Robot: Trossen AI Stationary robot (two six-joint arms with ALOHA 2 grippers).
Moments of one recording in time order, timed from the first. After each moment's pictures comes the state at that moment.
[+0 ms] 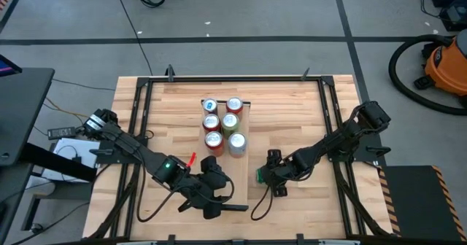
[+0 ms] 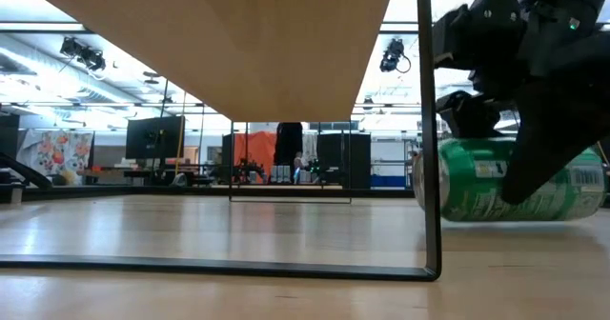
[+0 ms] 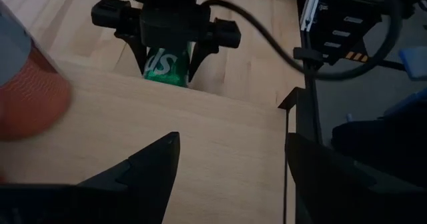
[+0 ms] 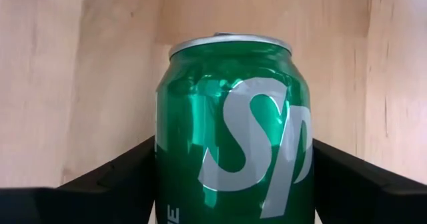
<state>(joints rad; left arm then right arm) -0.57 1.66 1.43 -0.52 -0.42 -0.57 0.45 1.67 0.89 -0.39 0.22 0.34</state>
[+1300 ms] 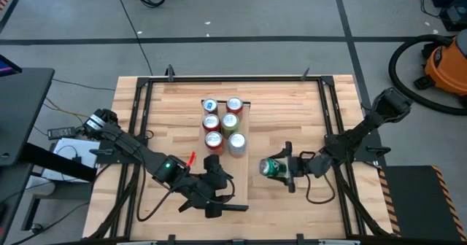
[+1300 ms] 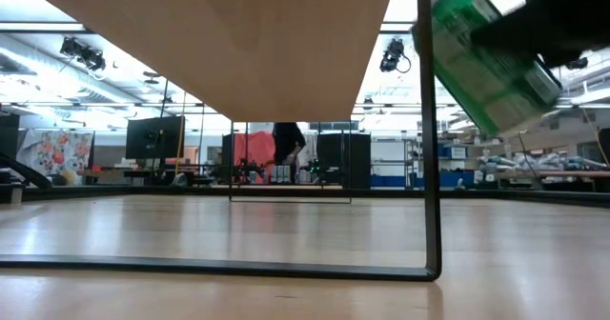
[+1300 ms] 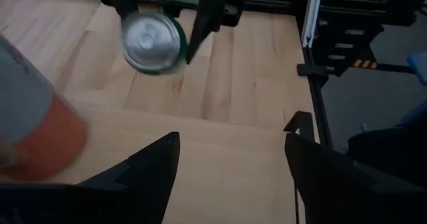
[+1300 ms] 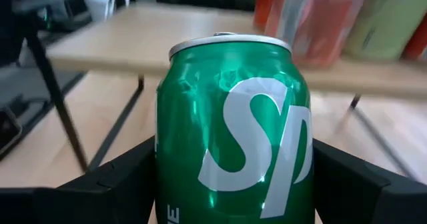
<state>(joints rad) -0.57 1.66 1.43 -0.46 -0.48 -0.46 0.61 1.32 0.35 0.69 0.62 0.10</state>
